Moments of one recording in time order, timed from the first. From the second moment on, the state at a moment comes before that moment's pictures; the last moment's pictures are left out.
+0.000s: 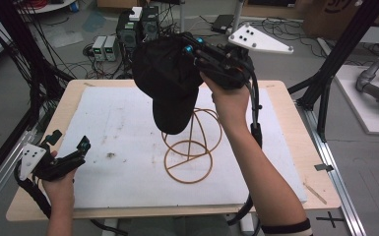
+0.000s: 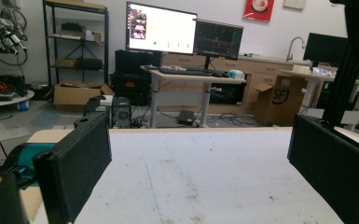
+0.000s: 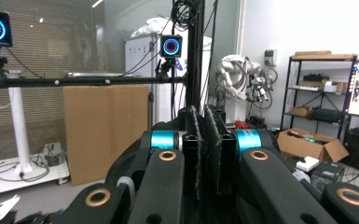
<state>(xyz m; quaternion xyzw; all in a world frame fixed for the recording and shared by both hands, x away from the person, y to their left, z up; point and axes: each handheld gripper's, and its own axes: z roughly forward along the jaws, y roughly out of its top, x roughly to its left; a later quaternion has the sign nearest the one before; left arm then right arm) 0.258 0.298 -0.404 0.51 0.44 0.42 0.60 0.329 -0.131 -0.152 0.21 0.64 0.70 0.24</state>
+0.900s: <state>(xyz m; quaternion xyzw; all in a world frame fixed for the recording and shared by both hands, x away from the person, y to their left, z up) 0.259 0.294 -0.405 0.52 0.44 0.42 0.60 0.301 -0.176 -0.230 0.24 0.66 0.68 0.22</state>
